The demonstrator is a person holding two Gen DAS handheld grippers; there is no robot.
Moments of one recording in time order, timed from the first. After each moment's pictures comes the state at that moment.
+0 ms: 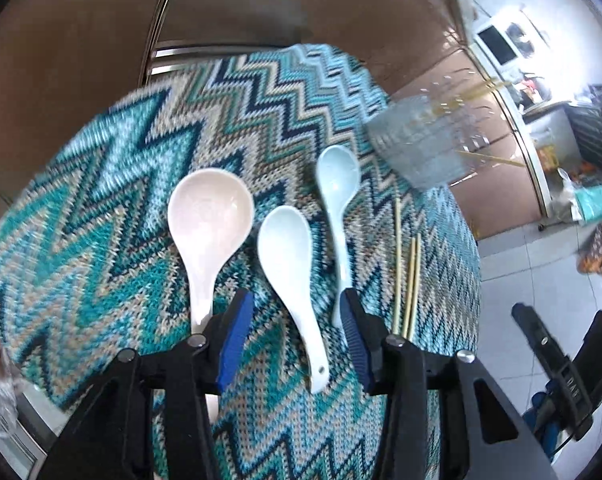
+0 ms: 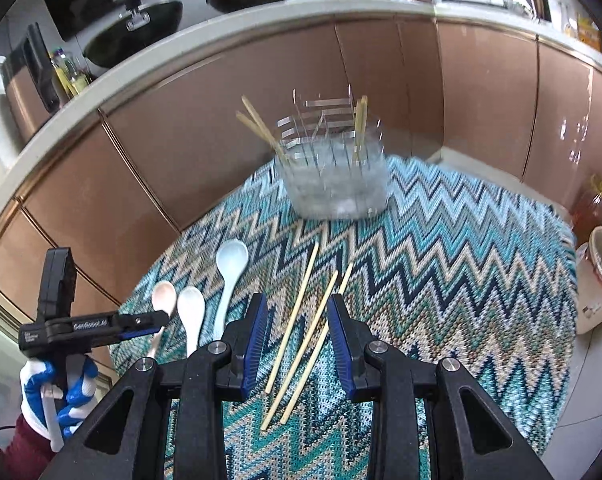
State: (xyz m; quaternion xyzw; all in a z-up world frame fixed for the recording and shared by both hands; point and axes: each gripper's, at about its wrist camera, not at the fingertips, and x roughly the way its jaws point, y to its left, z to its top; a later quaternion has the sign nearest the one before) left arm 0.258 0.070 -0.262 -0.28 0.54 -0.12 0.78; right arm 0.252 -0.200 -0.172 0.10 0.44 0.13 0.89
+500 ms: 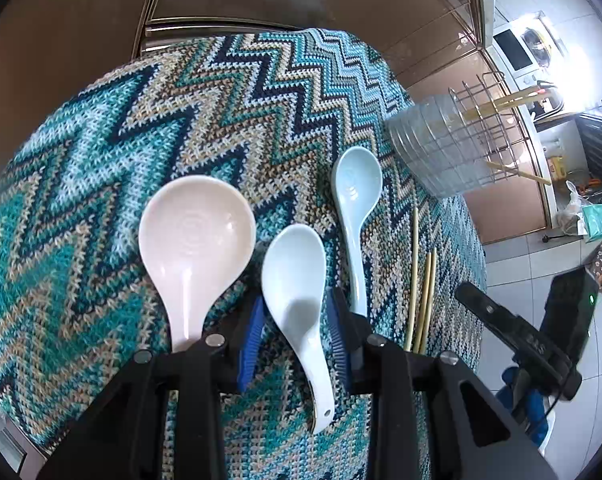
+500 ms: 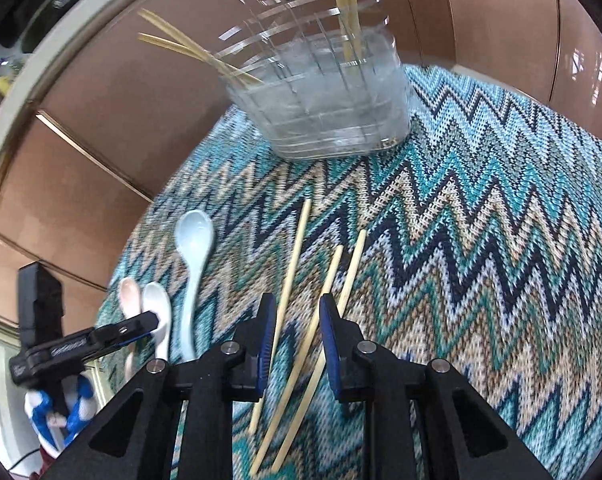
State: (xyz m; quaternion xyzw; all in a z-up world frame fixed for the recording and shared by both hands) left arm 0.285 0.064 -0.281 -0.29 0.56 -0.12 0.77; right arm 0.346 -0.196 -0.247 0.14 0.55 0.14 0.81
